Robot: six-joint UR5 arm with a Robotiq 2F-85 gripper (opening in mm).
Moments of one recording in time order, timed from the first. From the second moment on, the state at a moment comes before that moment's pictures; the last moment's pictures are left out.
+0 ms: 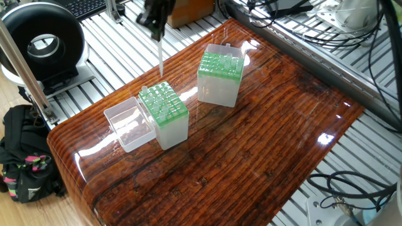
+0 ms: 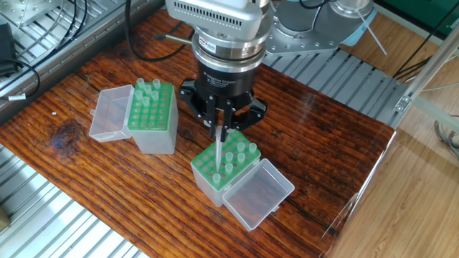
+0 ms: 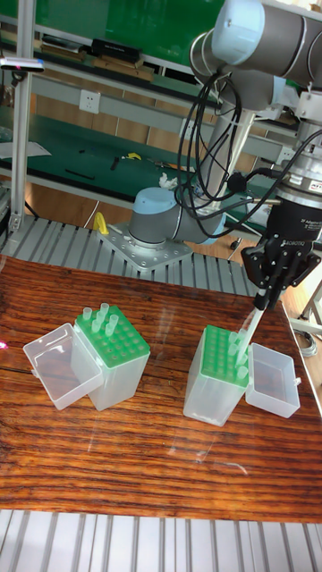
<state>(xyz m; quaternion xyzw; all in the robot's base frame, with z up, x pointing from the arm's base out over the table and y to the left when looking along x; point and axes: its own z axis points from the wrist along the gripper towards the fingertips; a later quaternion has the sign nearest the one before) 0.574 0.161 0.272 -0.16 0.98 0.01 0.09</state>
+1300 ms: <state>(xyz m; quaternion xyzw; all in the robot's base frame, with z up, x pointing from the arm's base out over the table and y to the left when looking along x) 0.573 0.156 0.262 -0.16 0.98 0.01 0.09</state>
